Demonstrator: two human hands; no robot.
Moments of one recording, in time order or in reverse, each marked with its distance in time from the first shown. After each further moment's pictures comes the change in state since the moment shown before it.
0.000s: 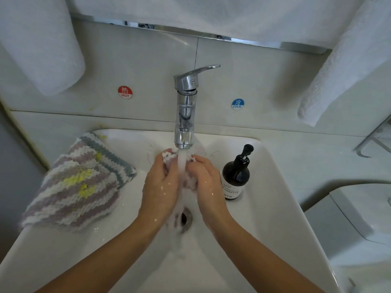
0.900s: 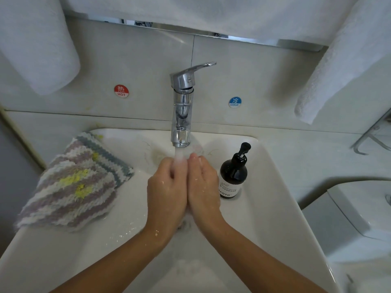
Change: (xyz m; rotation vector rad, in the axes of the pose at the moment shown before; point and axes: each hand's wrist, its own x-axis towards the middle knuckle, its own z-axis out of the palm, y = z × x) left_hand -0.017 0.006 0.016 -0.007 0.145 0.134; right_hand -0.009 -0.002 0.008 -0.110 0.162 -0.119
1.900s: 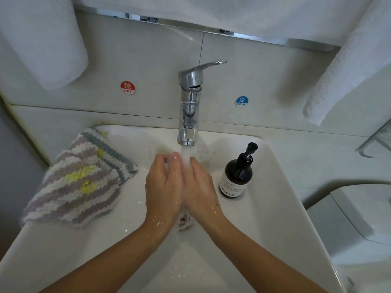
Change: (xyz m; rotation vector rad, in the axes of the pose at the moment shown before) left_hand 0.011 -0.008 -0.007 -0.036 0.057 -0.155; right_hand 0.001 -0.001 0.007 -0.212 -0.284 -0.044
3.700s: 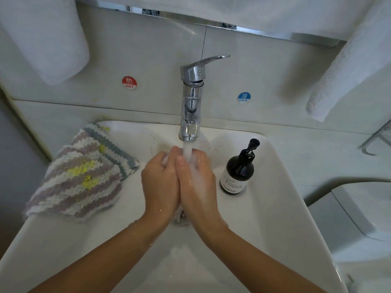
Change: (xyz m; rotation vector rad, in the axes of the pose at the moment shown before) left_hand 0.005 0.001 -0.002 -0.065 0.032 -0.006; right_hand -0.008 -0.001 0.008 0.094 0.162 -0.014
